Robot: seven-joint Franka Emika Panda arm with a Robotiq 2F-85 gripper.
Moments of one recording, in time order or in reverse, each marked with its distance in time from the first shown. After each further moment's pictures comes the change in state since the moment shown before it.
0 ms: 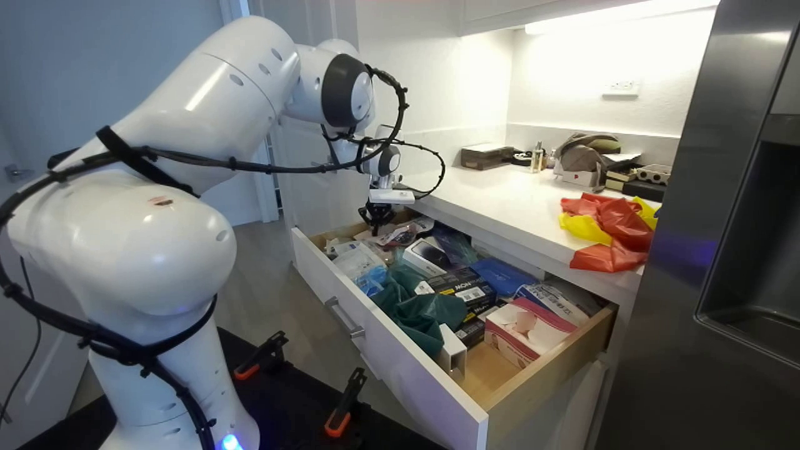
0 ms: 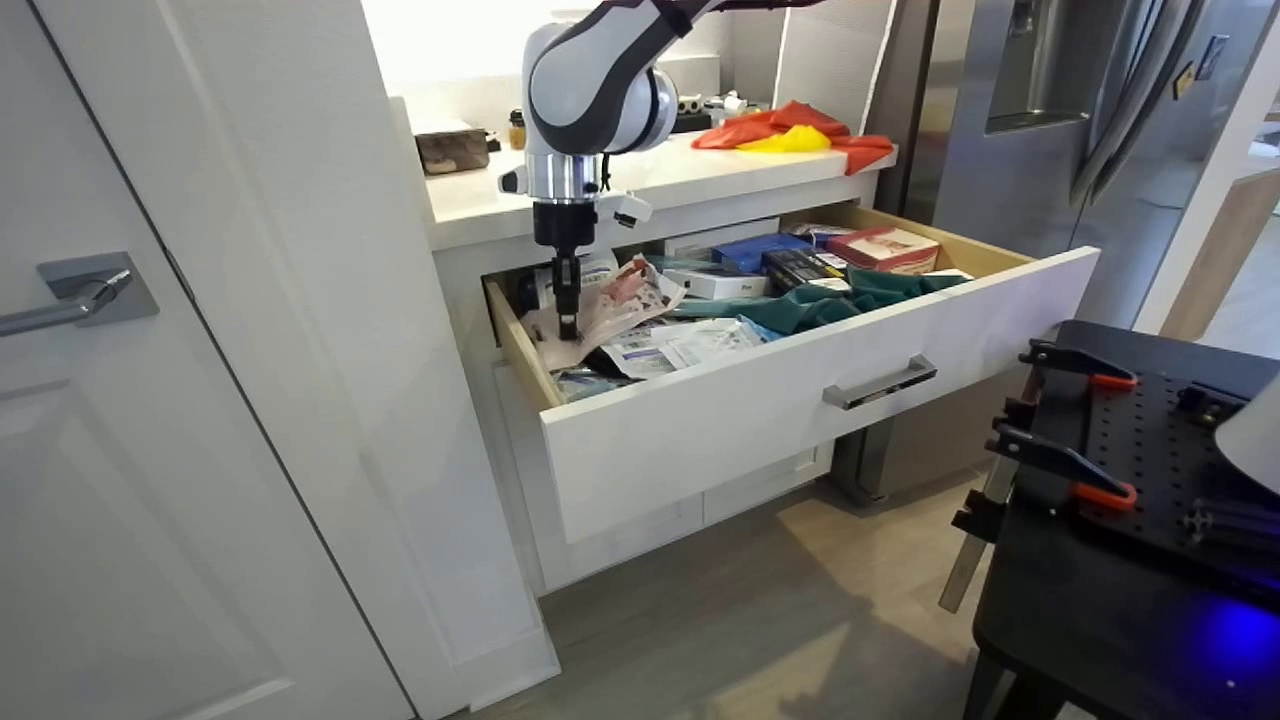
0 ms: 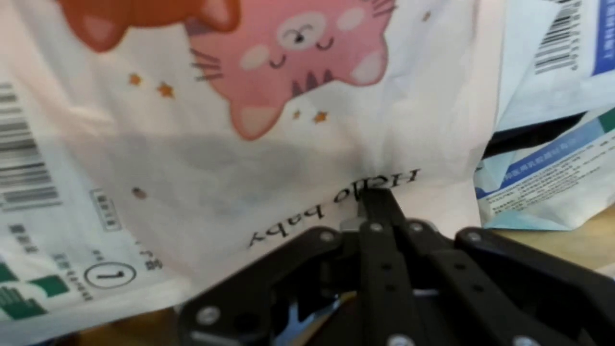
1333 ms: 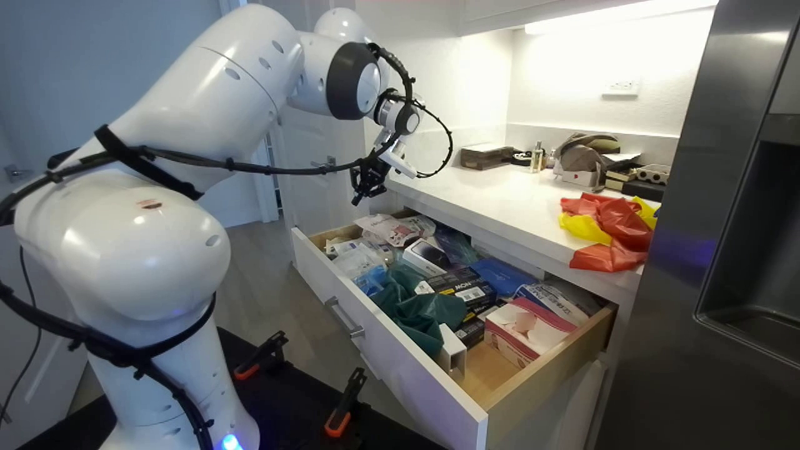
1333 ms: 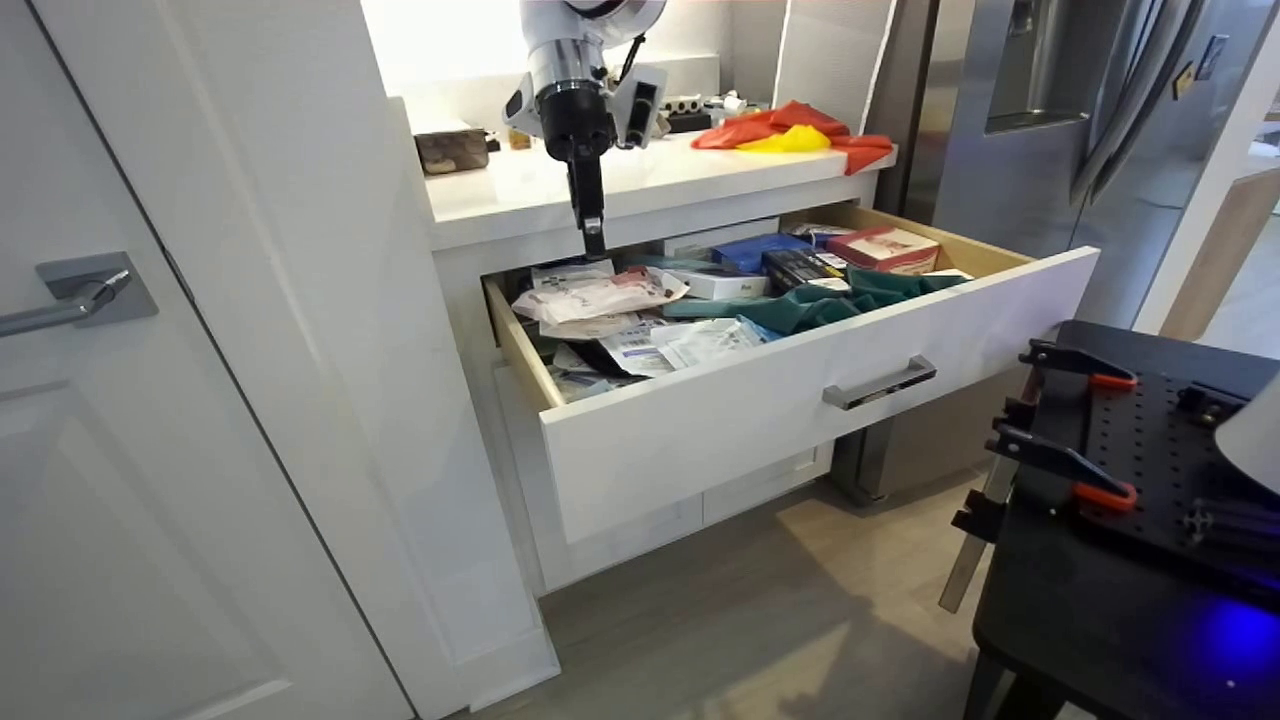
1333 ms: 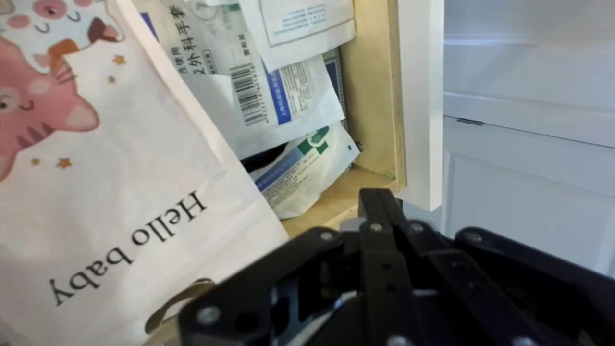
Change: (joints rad) arm -0.076 -0.045 0.046 0.235 0.251 -0.686 -0.112
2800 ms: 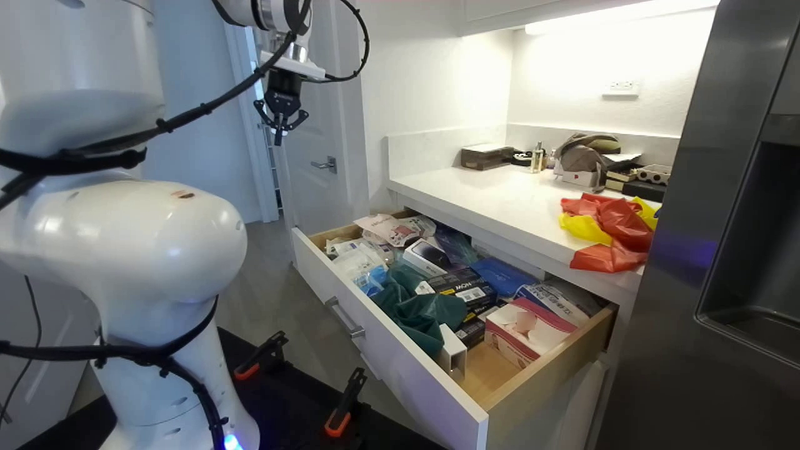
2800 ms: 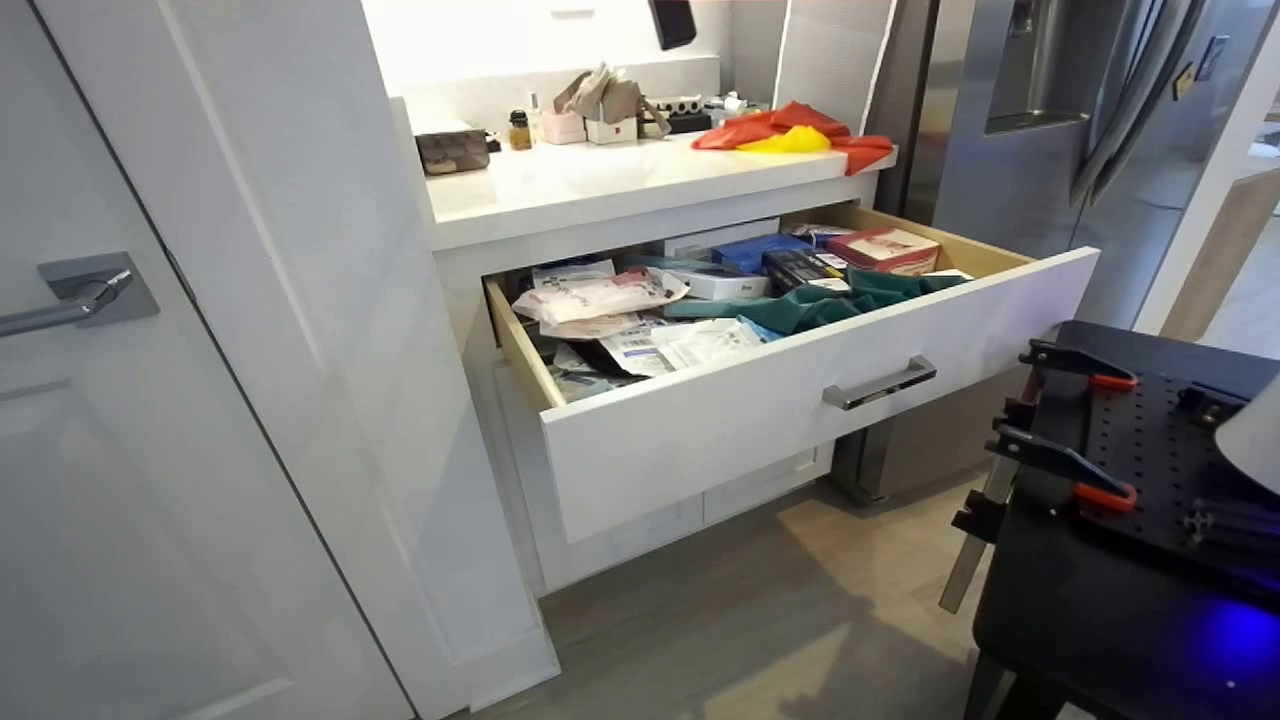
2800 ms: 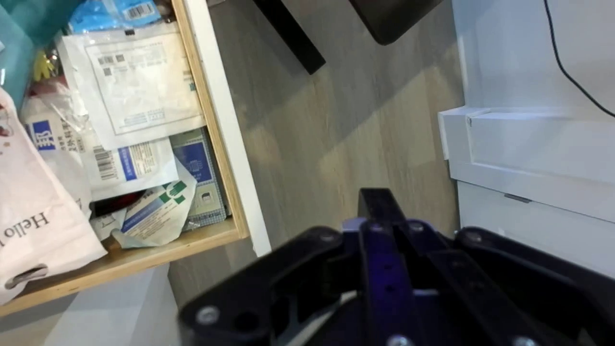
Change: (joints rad) arm 0.265 -0.733 0.001 -0.543 -0.112 -0.027 0.348
